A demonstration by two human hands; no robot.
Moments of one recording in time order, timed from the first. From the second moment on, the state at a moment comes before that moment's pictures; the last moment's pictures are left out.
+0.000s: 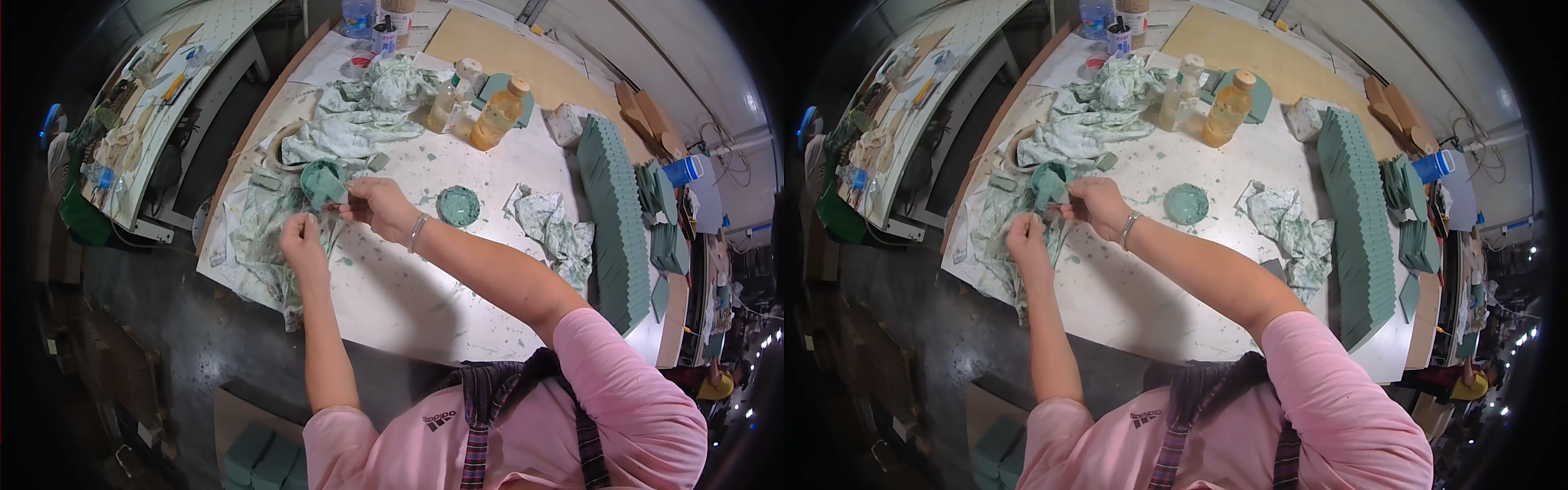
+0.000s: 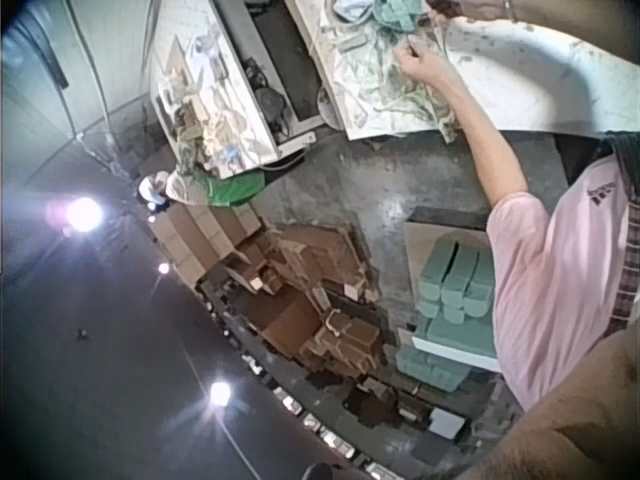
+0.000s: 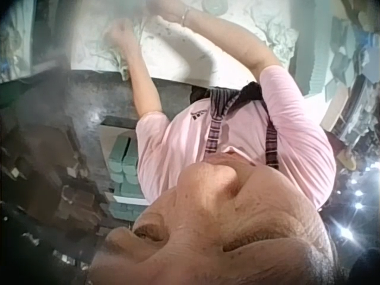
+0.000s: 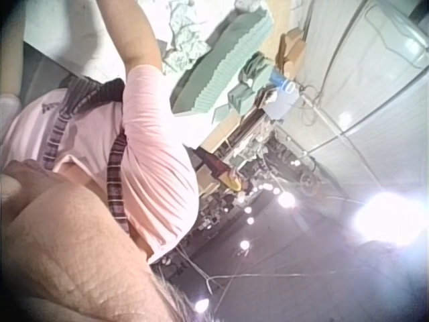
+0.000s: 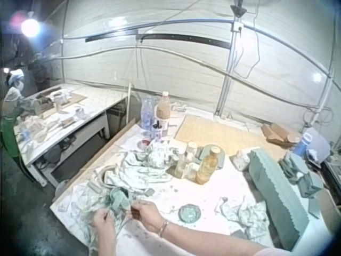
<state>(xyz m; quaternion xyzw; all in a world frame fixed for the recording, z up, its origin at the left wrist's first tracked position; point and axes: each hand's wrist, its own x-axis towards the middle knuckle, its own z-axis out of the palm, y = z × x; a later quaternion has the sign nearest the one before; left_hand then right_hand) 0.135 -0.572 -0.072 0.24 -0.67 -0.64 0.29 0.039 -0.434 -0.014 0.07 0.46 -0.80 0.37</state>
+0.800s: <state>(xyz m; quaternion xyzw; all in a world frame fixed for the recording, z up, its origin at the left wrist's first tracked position) 0.122 -0.571 -0.085 0.25 -0.70 -0.58 0.34 0.054 -0.411 -0.010 0.08 0.44 -0.80 0.39</state>
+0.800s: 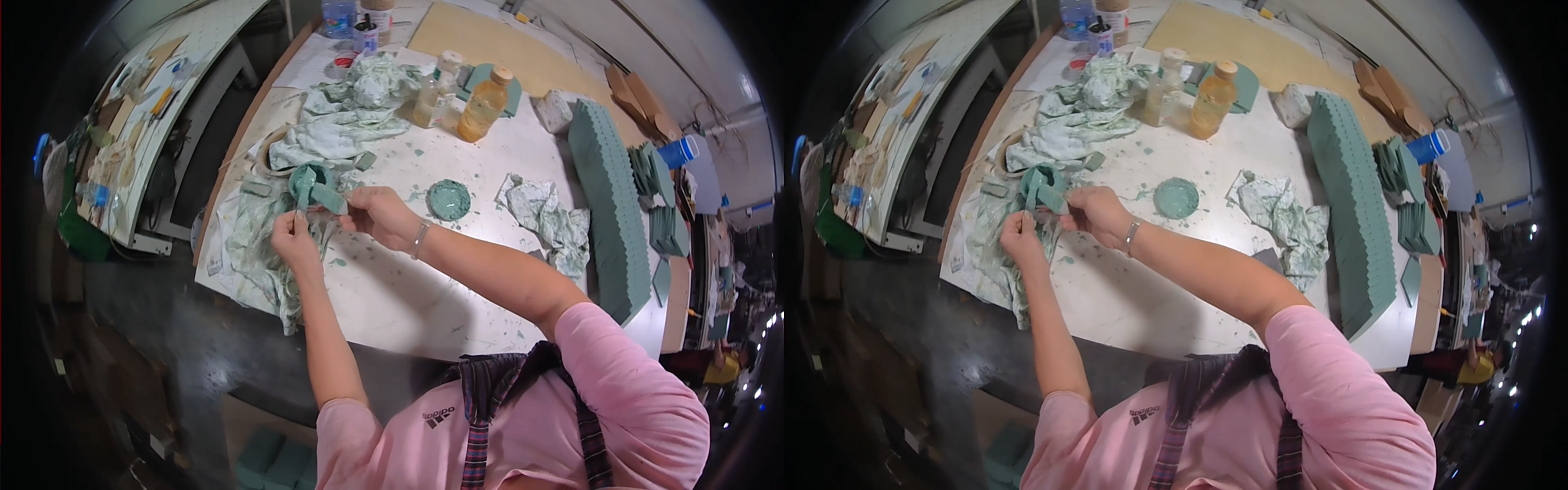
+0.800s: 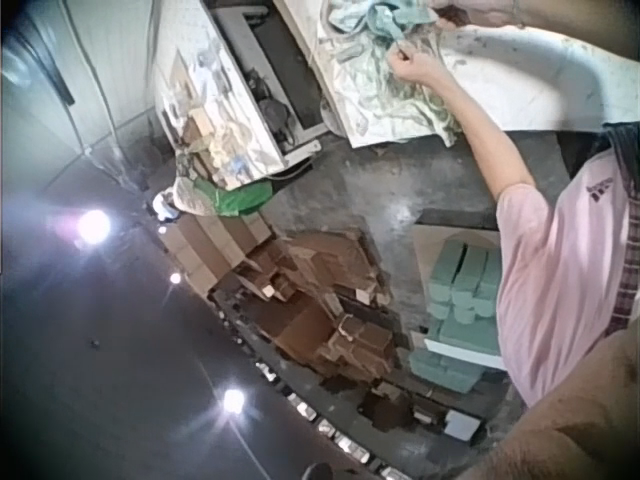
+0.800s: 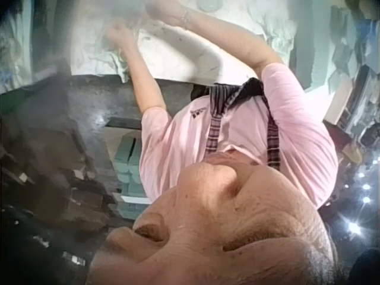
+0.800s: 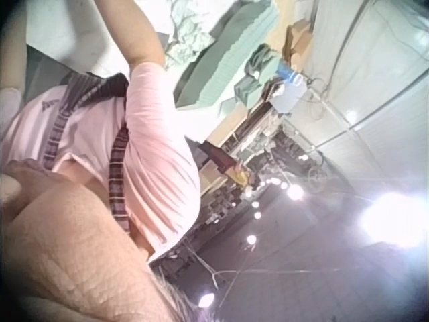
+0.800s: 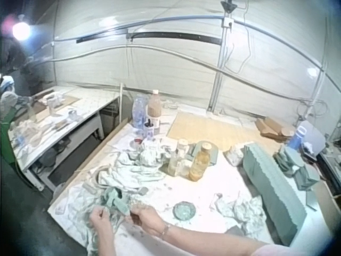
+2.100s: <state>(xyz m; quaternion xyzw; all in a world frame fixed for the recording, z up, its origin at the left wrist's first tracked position) 0.232 -0.106 0.036 -0.03 -0.54 -0.83 -0.11 0.318 0.144 0.028 0.09 0.58 -0.81 0.07</state>
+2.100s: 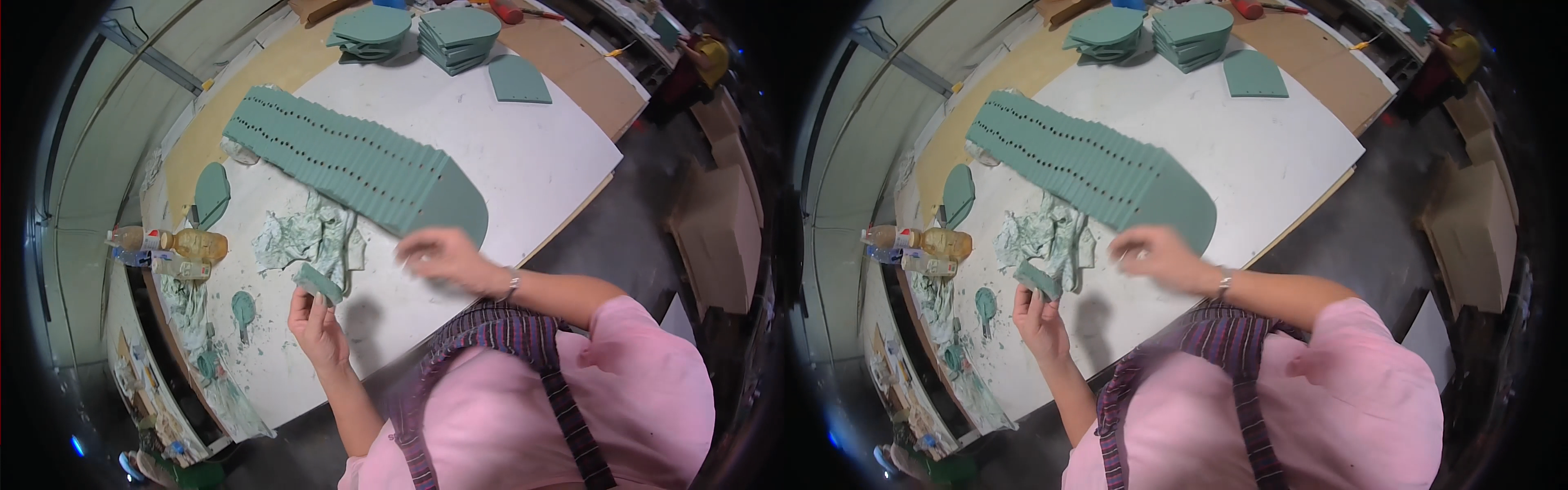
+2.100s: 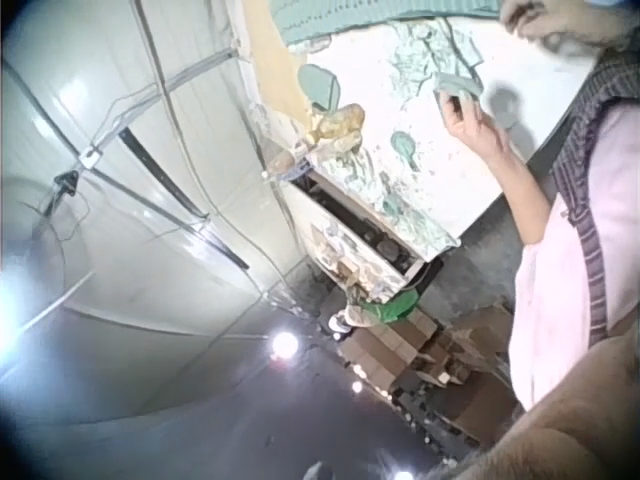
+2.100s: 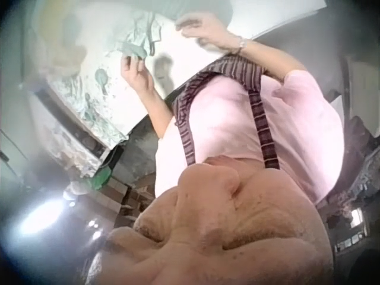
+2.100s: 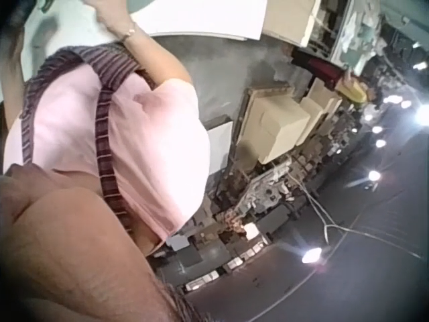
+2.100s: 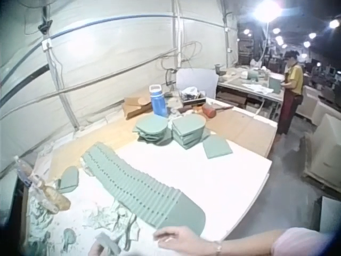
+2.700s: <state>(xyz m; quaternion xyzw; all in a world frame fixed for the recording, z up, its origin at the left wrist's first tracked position) 0.188 0.130 0.082 -0.37 -0.91 -0.17 0.09 0.286 0.284 -0.031 0.05 0.81 -0.58 0.03</state>
